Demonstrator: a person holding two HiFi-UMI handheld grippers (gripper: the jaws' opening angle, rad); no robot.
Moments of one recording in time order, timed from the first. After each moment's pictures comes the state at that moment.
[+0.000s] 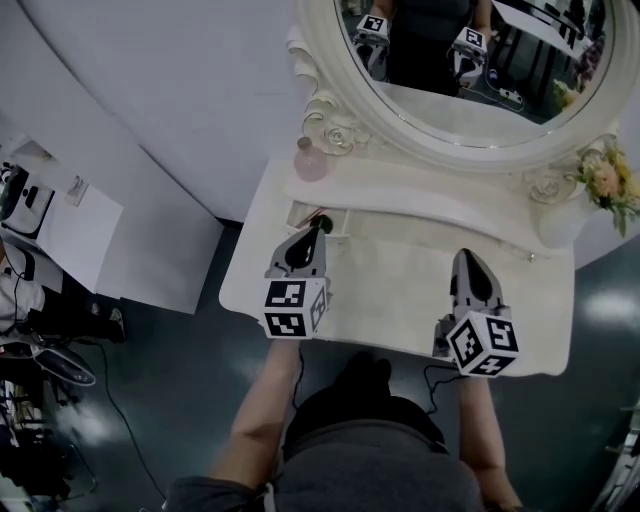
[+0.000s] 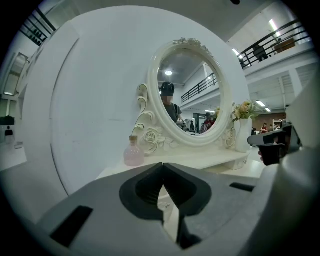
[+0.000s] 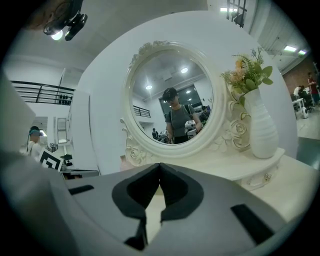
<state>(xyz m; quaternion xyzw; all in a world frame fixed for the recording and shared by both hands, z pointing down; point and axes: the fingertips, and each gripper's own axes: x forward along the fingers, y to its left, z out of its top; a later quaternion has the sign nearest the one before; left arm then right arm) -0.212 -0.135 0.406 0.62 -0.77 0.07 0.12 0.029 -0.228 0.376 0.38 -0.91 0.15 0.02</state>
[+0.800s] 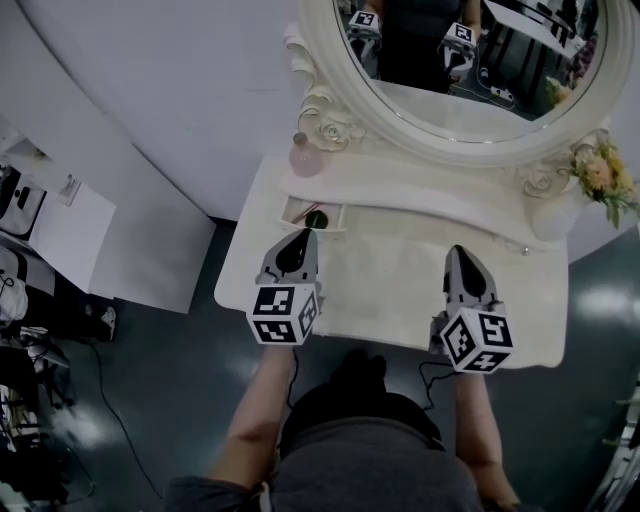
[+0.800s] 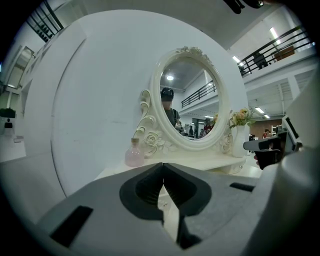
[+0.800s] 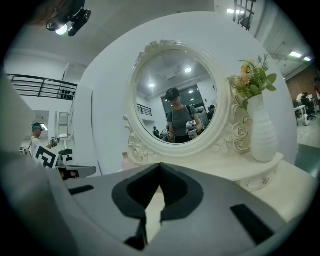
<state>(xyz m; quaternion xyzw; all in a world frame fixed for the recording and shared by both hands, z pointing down) -0.209 -0.117 0.398 0.63 -0.77 0.04 0.11 0.025 -0.216 0.373 0.38 -0.92 0.13 0.04</state>
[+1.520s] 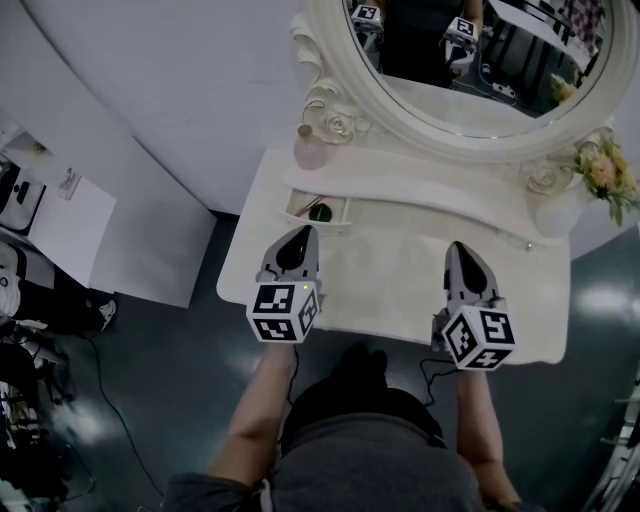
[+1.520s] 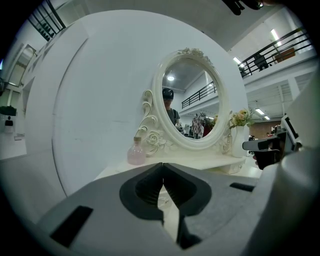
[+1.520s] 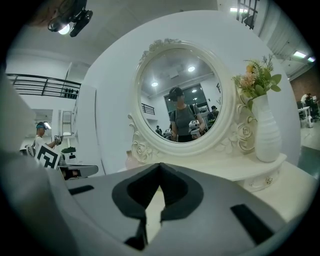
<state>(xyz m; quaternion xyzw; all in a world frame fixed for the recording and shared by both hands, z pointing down) -0.213 -0.107 0.402 0.63 -0.77 0.04 0.12 0.016 -0.207 0.374 0.36 -0.92 0.12 0.04</state>
